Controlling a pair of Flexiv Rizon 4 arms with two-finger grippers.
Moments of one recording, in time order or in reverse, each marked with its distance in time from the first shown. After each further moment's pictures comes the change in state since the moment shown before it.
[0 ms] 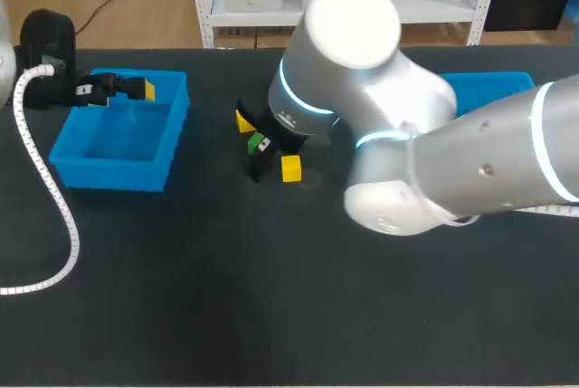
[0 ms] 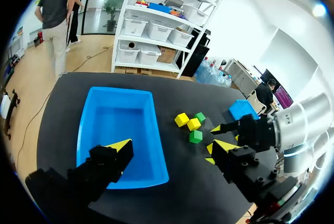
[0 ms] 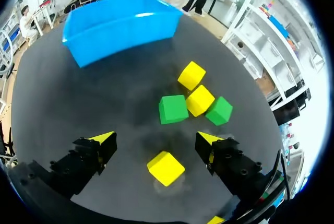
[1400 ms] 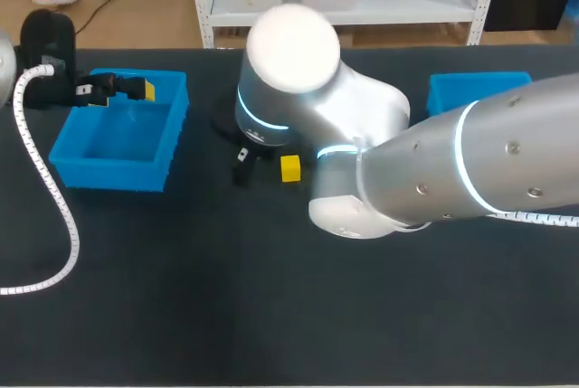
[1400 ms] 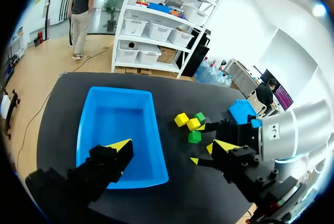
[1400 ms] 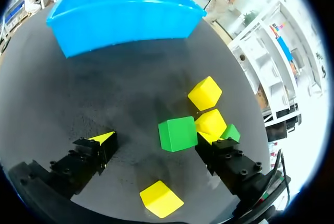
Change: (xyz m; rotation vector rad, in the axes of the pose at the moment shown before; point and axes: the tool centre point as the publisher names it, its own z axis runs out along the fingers) left arm 0.000 0.000 0.000 0.000 0.000 0.000; right arm -0.021 0.000 0.036 0.099 0.031 -0.162
